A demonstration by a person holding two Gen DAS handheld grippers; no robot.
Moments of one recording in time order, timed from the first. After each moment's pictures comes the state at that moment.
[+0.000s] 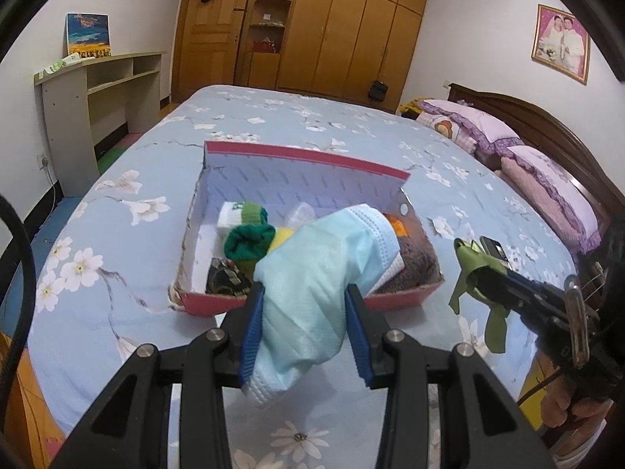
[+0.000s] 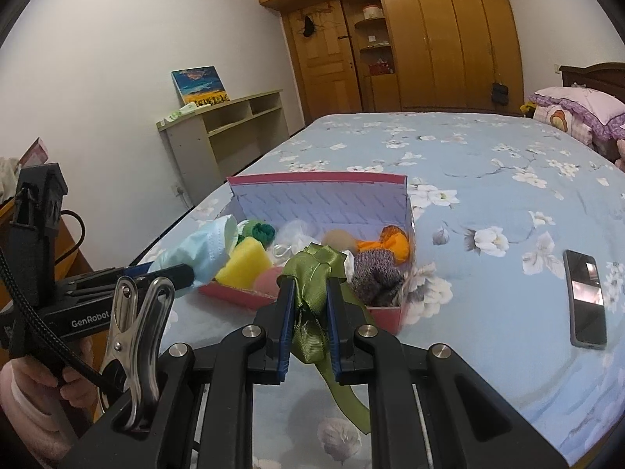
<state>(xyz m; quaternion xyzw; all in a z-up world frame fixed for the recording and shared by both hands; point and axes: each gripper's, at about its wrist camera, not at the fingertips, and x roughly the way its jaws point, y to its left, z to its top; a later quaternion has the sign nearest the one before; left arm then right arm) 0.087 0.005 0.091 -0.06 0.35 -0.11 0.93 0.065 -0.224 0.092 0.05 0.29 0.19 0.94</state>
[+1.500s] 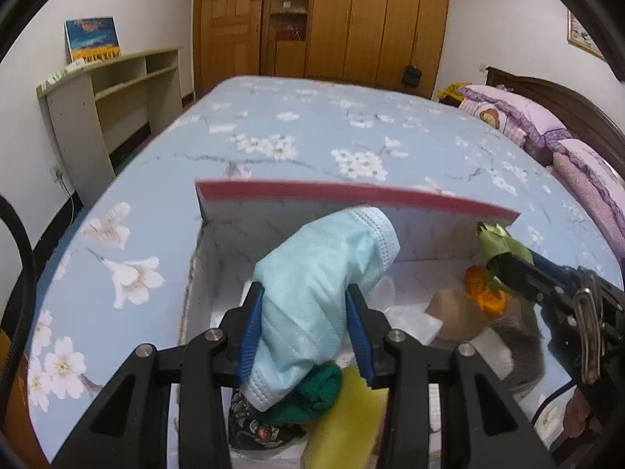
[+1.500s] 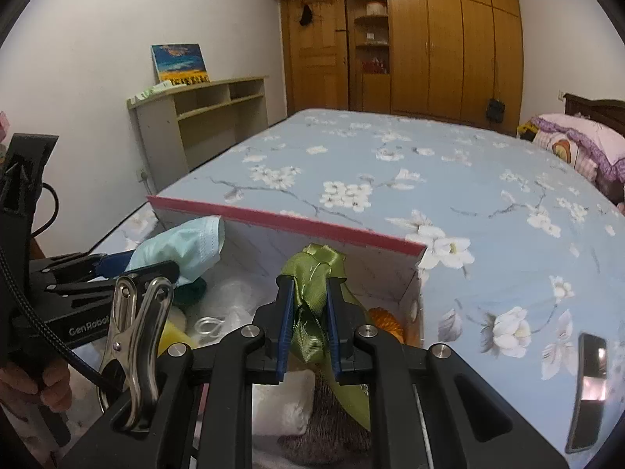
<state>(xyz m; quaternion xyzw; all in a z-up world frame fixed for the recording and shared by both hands) 0.239 0.005 0.057 -0.02 0.38 -0.05 0.92 0.208 -0.186 0.073 -0.01 0.30 0.15 0.94</state>
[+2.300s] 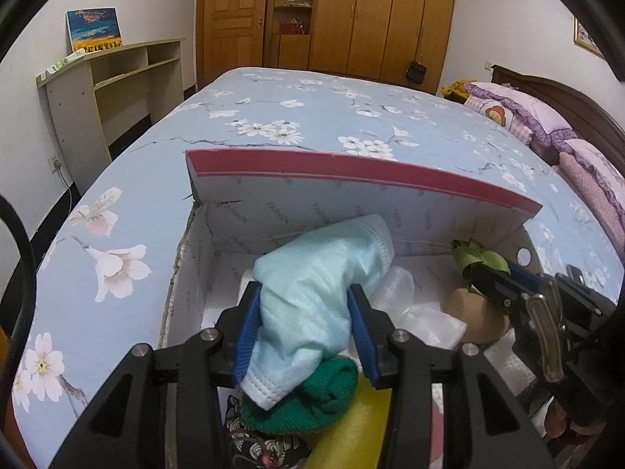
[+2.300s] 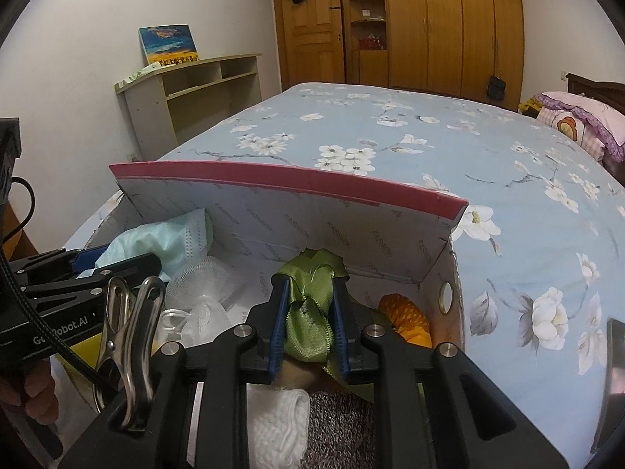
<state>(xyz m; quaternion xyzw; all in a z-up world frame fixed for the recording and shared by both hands) 0.250 0.010 0.033 -0.03 0.38 -0.04 0.92 0.242 -0.180 0.033 -0.01 0.34 0.14 0.93</state>
